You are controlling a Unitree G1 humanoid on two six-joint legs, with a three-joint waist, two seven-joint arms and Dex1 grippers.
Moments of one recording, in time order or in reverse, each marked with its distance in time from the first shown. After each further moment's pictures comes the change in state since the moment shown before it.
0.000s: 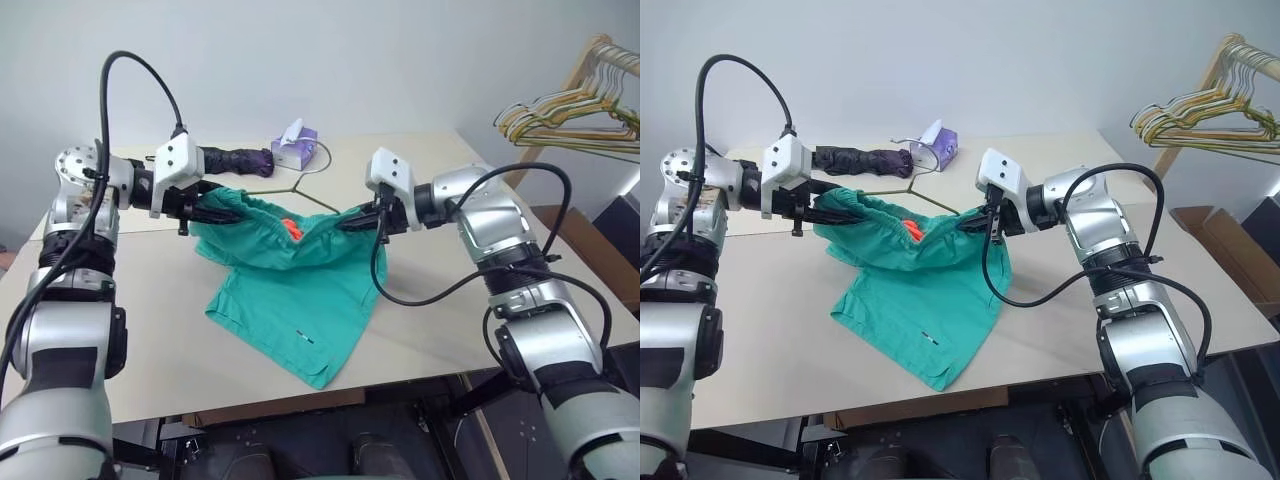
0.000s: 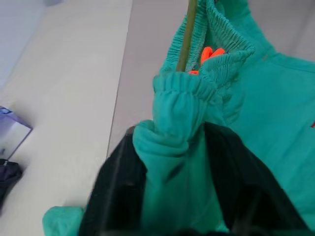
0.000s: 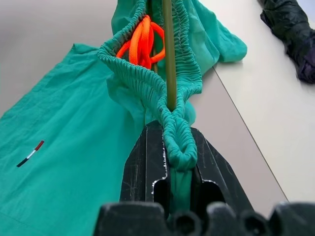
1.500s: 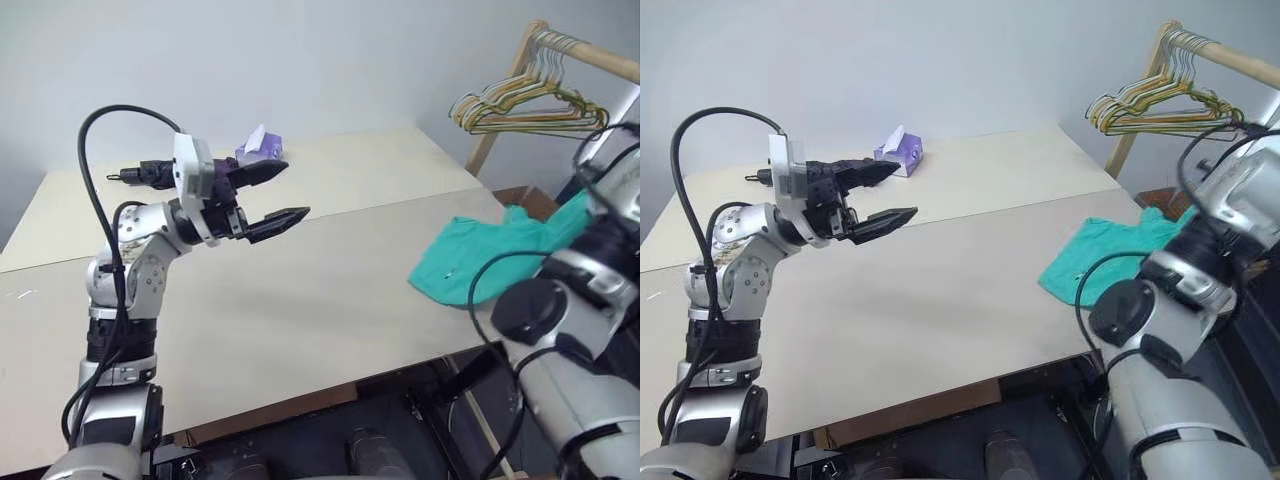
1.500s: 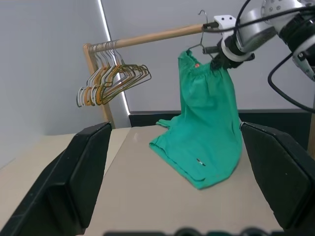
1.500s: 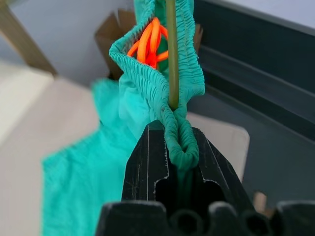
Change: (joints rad) left arm 0.483 -0.213 0.196 -0.956 -0.490 0.570 0.442; right arm -0.234 0.016 -1.103 -0.102 -0.342 0.783 -1.659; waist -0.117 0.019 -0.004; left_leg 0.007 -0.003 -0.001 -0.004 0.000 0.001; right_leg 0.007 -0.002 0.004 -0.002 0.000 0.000
